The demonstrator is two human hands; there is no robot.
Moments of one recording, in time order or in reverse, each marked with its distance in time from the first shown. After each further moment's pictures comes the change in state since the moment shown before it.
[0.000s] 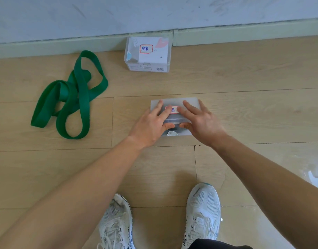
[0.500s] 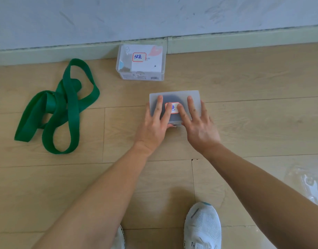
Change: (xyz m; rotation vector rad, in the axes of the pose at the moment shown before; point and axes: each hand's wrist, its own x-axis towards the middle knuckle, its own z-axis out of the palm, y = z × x) left_hand 0.058 -0.004 0.051 0.214 0.285 0.006; right_hand 0.030 0.027 0.038 -0.262 0.191 0.108
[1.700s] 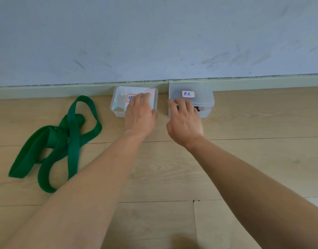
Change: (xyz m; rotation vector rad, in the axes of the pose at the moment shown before) left_hand 0.125 -0.063 -0.074 -0.215 0.110 -0.346; right_hand 0.133 -0.020 -0.074 0.104 0.075 0.090
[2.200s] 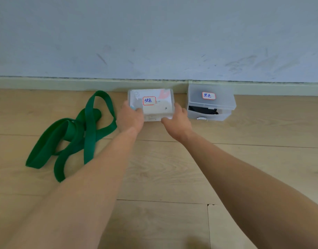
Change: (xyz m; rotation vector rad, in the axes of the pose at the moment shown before) left_hand -0.005 -0.076 -0.016 -0.484 -0.002 -0.673; right_hand 0.031 -0.067 0.024 0.806 -0.300 0.422
